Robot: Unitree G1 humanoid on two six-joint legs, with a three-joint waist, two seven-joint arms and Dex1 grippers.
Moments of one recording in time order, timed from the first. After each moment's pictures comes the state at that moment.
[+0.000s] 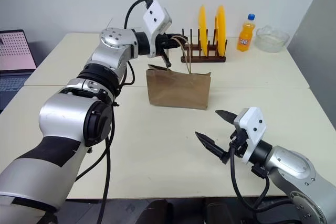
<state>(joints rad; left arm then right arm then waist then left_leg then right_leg) -1.54 0.31 0.00 1.36 0.12 -0.23 -0.93 0.00 -0.61 -0.13 -0.90 0.73 0.74 0.41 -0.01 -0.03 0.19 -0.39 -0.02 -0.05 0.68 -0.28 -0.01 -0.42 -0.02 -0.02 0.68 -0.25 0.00</state>
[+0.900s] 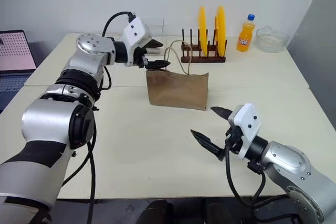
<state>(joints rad) -1.45 0.47 -0.03 1.34 0.17 -0.23 -1.10 -0.09 -0.63 -0.06 -0.87 0.70 0.74 0.41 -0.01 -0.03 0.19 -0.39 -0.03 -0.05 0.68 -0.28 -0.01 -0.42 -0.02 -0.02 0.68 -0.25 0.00</state>
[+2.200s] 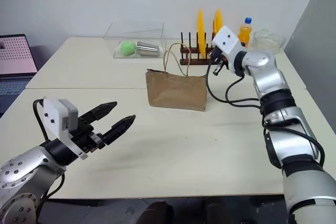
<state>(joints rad) -0.01 0.53 0.49 -0.88 -0.74 0.89 -0.48 -1.29 -0.44 0.29 1.01 -0.08 -0.02 0.75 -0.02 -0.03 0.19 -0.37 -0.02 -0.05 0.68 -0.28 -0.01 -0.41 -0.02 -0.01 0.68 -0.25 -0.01</state>
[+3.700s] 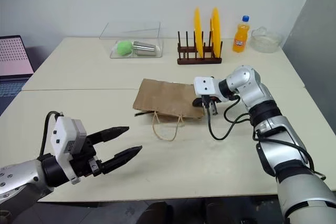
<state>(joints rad) 0.28 0.84 0.49 -0.91 -0.95 0.74 -0.57 -1.09 -0.44 0.34 0.72 -0.17 -0.17 1.39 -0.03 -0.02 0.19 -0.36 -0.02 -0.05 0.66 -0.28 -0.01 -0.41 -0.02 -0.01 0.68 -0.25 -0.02</state>
